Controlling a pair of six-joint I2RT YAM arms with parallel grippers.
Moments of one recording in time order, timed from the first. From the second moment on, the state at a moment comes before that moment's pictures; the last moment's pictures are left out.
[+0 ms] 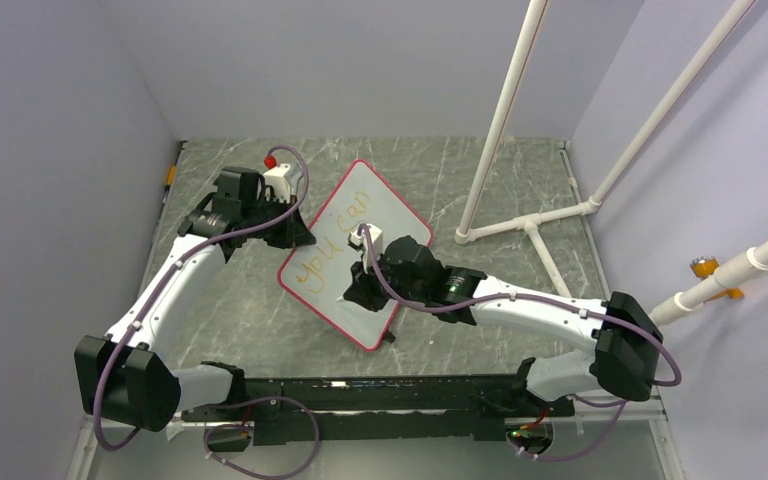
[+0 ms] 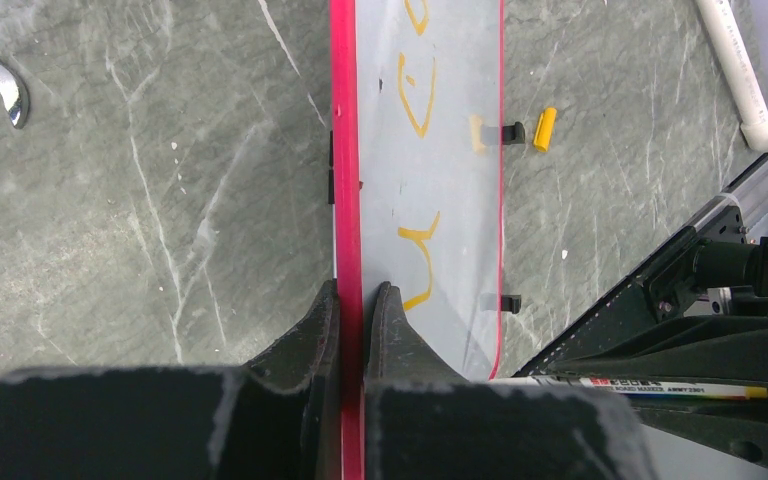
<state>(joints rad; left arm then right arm) -0.24 1.24 1.09 -0.62 0.47 -0.15 1.05 1.33 0.90 -0.04 -0.13 0.24</state>
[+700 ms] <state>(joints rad) -0.24 1.24 1.09 -0.62 0.47 -0.15 1.05 1.37 0.90 0.00 -0.13 0.24</state>
